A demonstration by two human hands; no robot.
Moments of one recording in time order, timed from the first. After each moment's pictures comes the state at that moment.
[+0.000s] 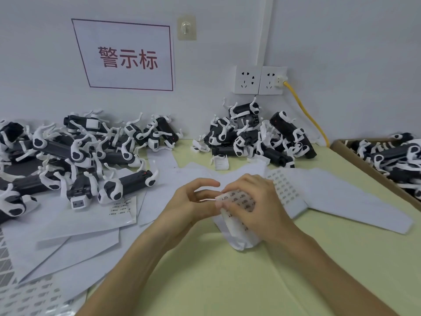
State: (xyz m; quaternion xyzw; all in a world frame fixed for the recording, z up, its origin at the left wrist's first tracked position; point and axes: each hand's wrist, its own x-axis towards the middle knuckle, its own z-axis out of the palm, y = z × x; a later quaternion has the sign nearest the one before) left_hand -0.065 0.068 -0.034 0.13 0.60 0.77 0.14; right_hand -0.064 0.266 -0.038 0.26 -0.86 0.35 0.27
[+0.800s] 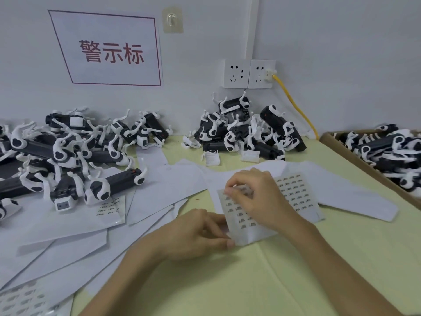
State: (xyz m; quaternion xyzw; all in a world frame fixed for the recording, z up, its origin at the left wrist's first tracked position) left_hand -0.049 0.078 -0.039 0.37 0.82 0.40 0.17; right_hand -0.072 0.288 -0.033 0.24 -0.89 0.32 0.23
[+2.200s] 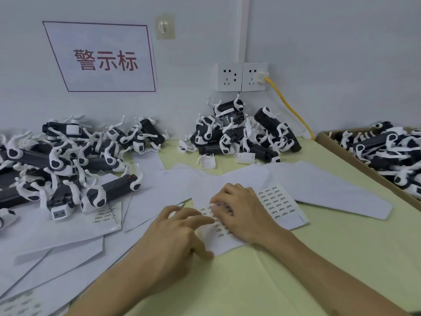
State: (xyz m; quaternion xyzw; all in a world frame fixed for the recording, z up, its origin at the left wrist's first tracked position) left_hand -0.012 0.064 -0.022 0.38 0.91 0.03 -0.14; right_hand -0.074 0.273 -0.064 0.22 -0.94 0.23 0.15
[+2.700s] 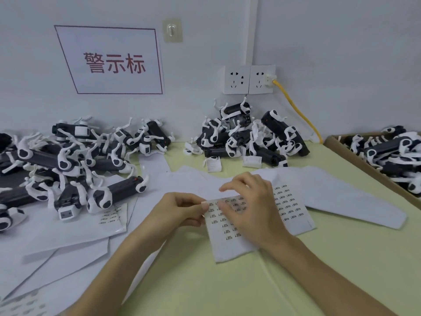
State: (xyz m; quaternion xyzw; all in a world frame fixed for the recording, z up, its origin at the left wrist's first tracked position) left_hand -0.070 0.061 -0.028 0.08 0.73 0.66 0.14; right_hand -0.068 0.270 -0.049 0.19 -0.88 0.29 0.34
